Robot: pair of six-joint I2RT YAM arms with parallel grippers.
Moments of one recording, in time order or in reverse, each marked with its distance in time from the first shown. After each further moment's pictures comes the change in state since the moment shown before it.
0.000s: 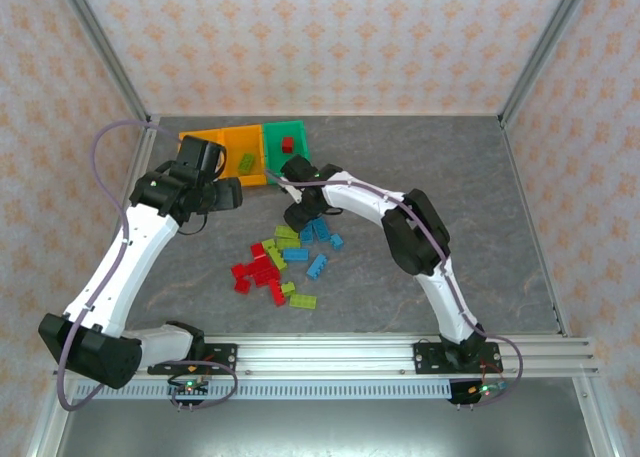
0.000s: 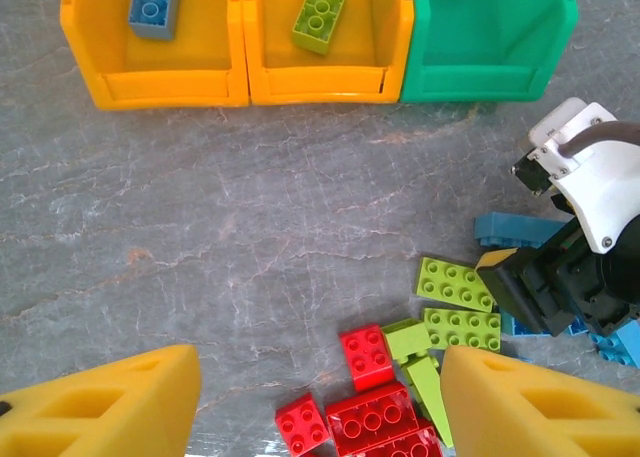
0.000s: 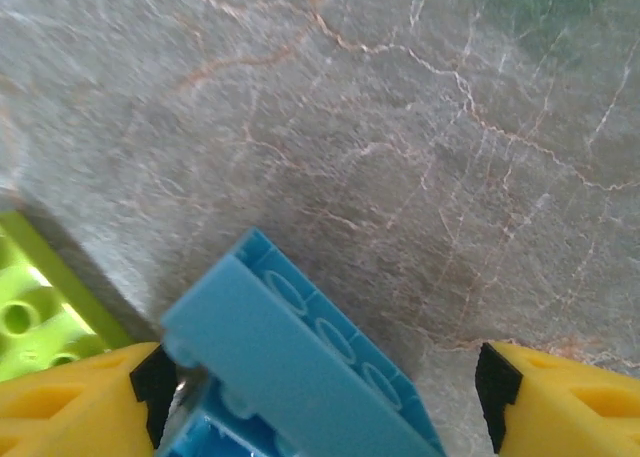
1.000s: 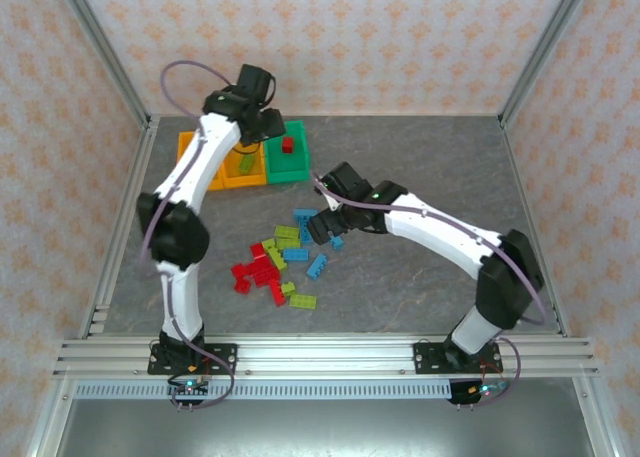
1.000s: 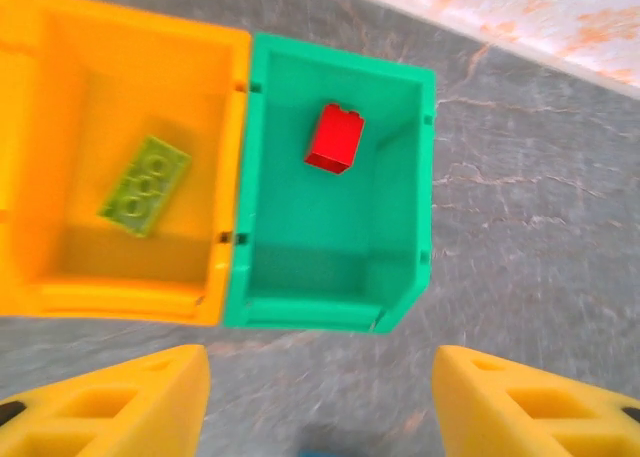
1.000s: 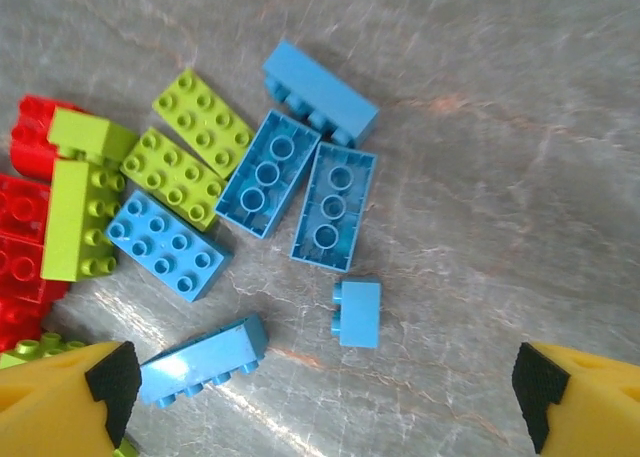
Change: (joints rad) left arm 0.002 0.734 0.760 0.011 0.068 -0.188; right arm 0.026 -0.629 -0.513 0.070 -0.019 0.178
